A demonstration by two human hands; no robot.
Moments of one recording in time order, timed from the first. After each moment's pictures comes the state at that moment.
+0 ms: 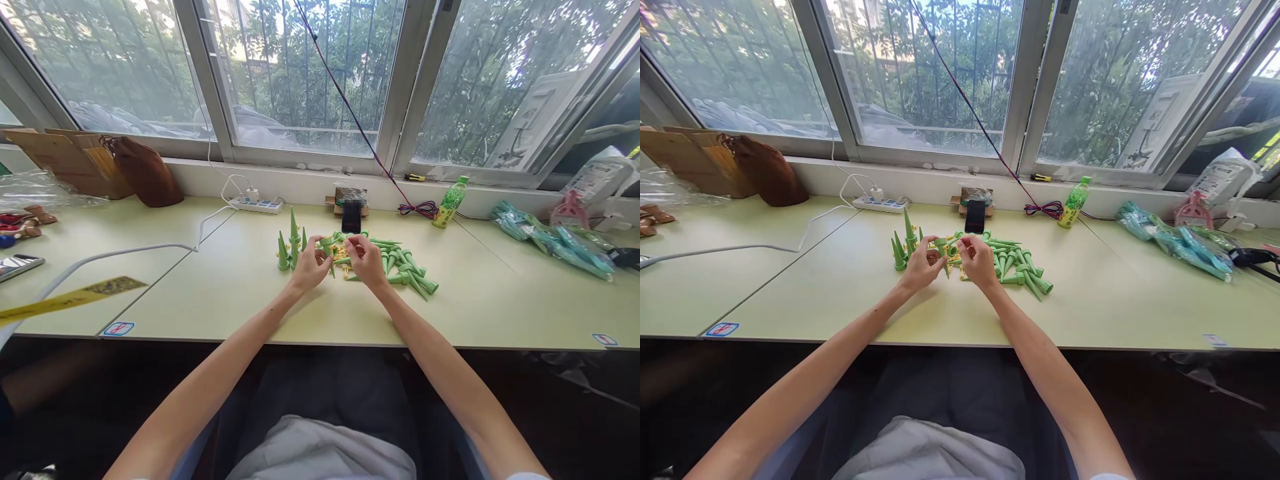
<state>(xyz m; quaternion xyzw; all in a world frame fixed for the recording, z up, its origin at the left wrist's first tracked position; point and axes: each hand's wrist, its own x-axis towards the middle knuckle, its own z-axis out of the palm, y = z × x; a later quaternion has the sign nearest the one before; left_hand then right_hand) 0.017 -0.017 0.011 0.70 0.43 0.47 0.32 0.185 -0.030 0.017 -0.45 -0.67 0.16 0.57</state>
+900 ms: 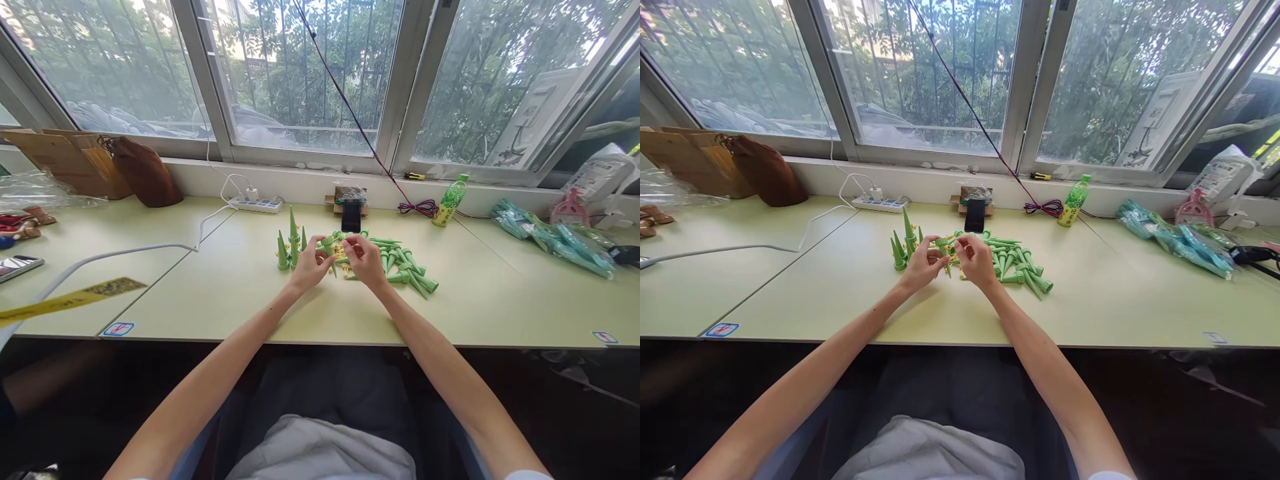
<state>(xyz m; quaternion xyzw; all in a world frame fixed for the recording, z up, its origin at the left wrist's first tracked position) 0.016 -0.019 0.013 0.70 0.41 0.46 0.36 0.183 -0.035 0.021 -0.43 -0.68 0.17 0.57</state>
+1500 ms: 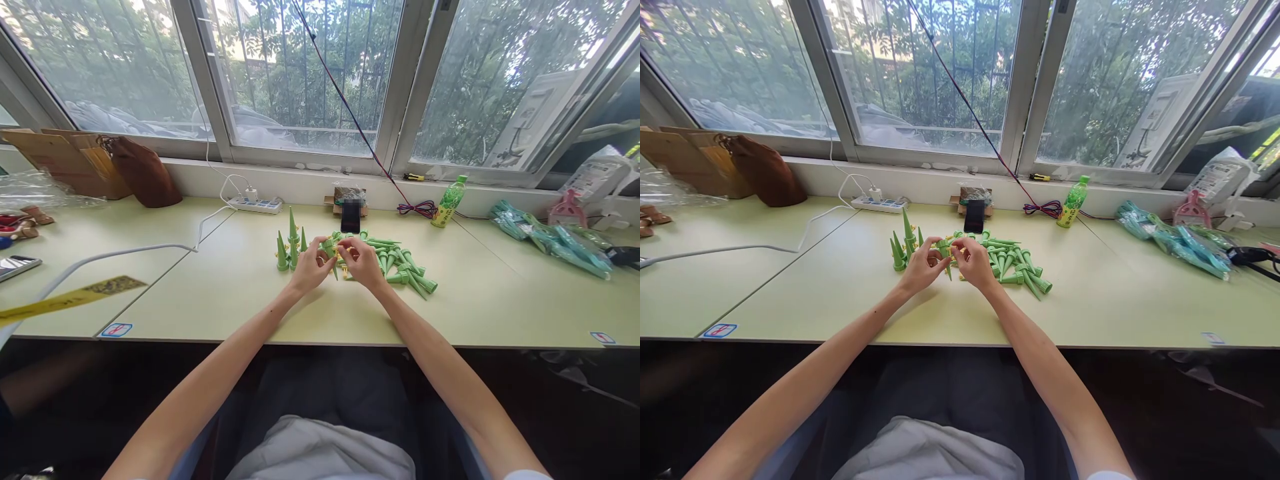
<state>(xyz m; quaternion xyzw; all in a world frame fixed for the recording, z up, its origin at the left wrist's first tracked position) 0.017 -0.022 0.015 0.75 0.41 0.44 0.27 0.184 -0.028 0.015 -0.42 -0.71 0.18 0.54</state>
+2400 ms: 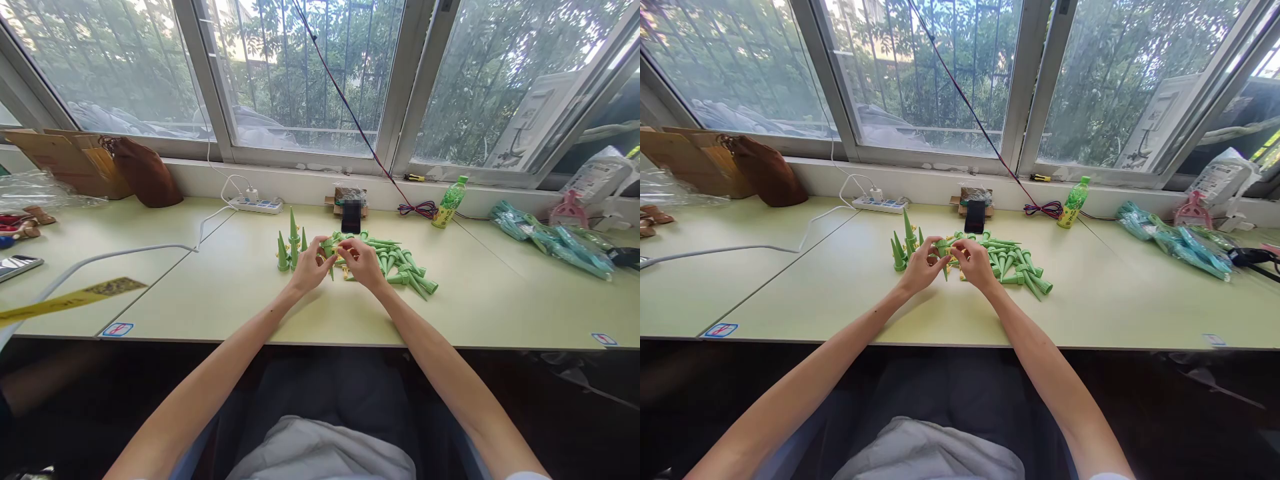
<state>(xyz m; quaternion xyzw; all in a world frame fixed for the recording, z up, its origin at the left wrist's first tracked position) 0.015 -0.016 0.010 0.75 0.40 0.47 0.25 0.186 -0.023 0.010 -0.42 -0.71 0.17 0.53</state>
